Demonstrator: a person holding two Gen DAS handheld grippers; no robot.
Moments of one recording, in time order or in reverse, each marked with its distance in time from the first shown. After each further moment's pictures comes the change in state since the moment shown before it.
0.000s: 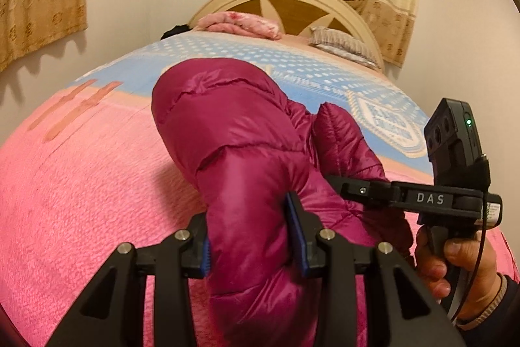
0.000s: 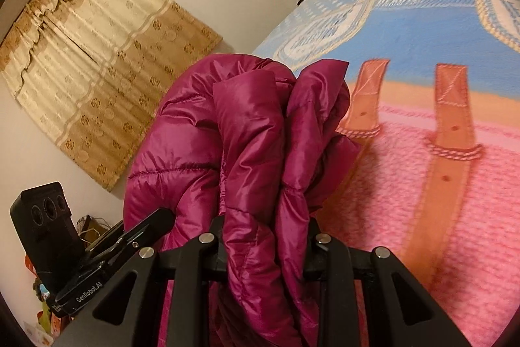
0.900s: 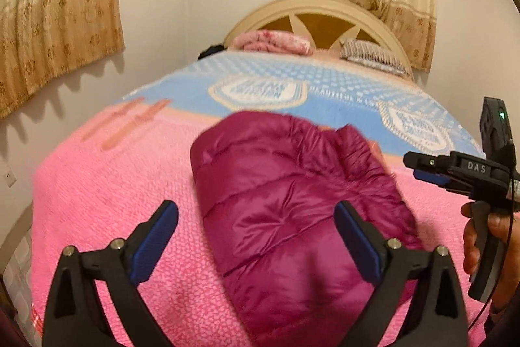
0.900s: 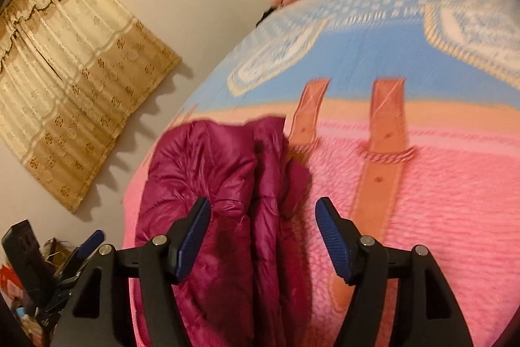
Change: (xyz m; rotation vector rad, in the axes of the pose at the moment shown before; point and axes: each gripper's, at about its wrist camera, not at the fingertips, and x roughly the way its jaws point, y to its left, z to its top) left arm -0.071 0.012 -0.019 0.033 -0.107 0.176; right arm -0.070 0.001 -0.007 0.012 -0.165 -0.230
